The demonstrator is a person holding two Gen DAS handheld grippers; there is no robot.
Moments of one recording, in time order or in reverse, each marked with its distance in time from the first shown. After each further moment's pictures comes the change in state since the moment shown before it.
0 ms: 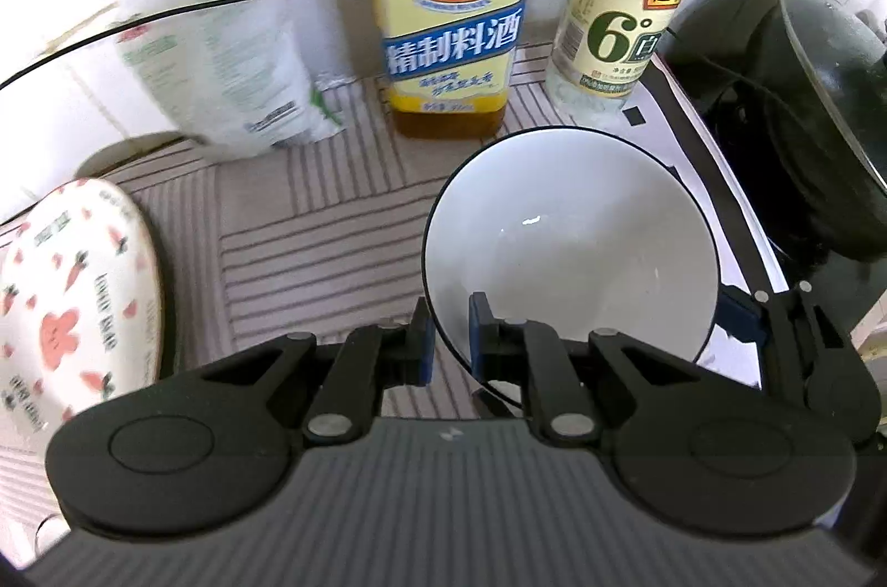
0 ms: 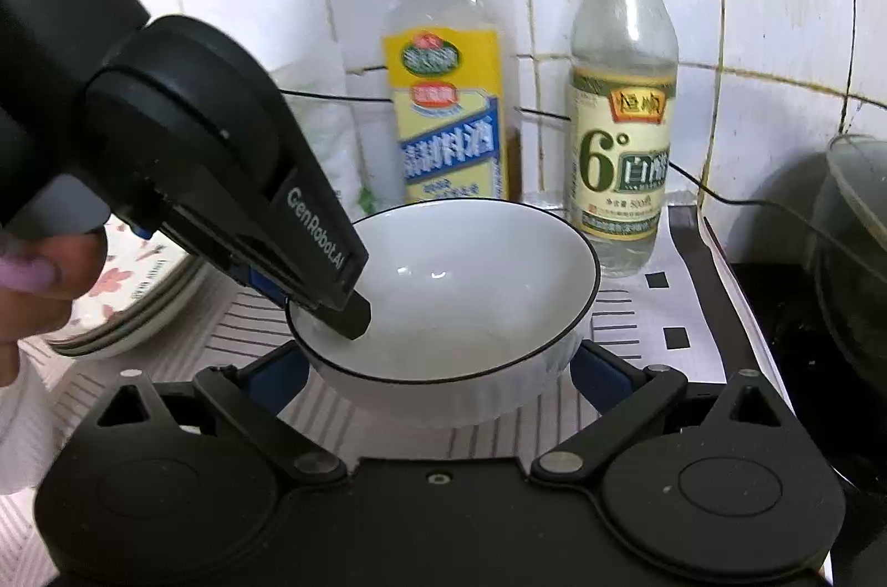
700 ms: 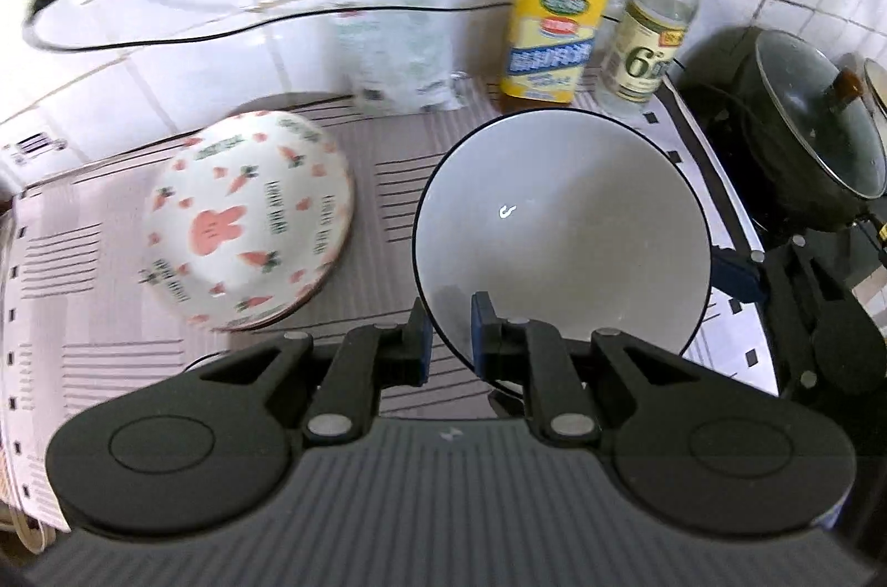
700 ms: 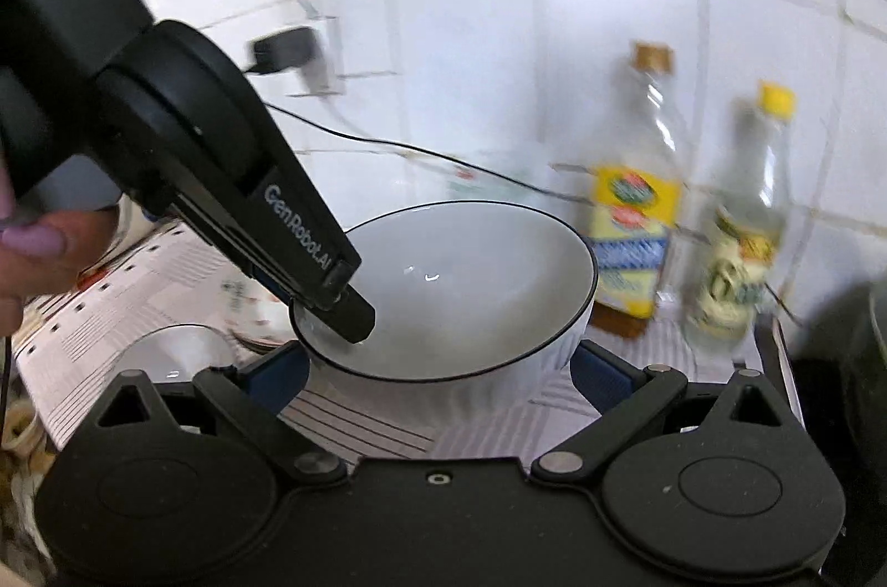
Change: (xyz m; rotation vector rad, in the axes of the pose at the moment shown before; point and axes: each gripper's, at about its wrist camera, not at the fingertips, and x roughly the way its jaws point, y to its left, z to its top) left arm -0.133 0.062 -0.085 -0.089 -0.076 0.041; right arm -0.089 0.100 0.017 -0.195 -0.065 0.169
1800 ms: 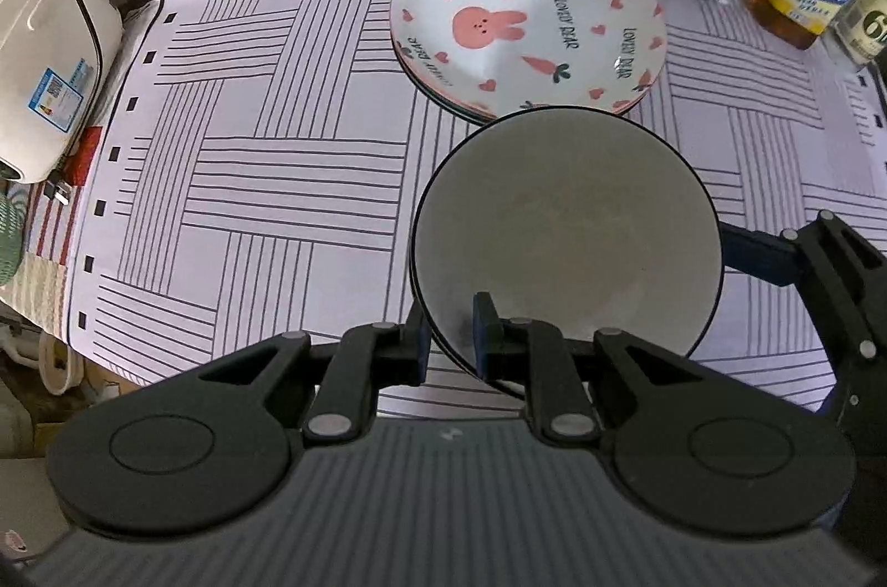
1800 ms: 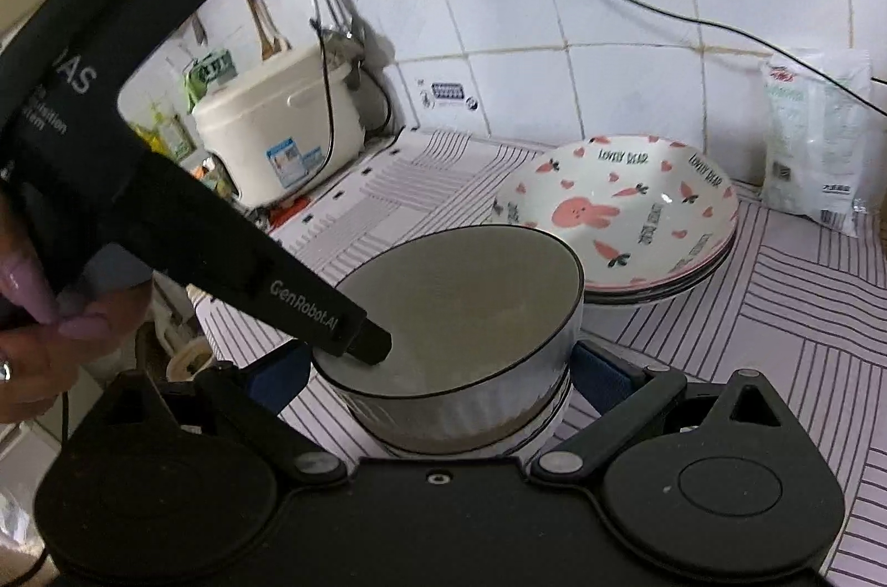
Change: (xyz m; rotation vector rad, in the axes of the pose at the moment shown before) left arm 0.026 0.135 -0.083 -0.245 0.190 0.211; right arm 0.071 0.111 -0.014 0.012 0.196 0.441
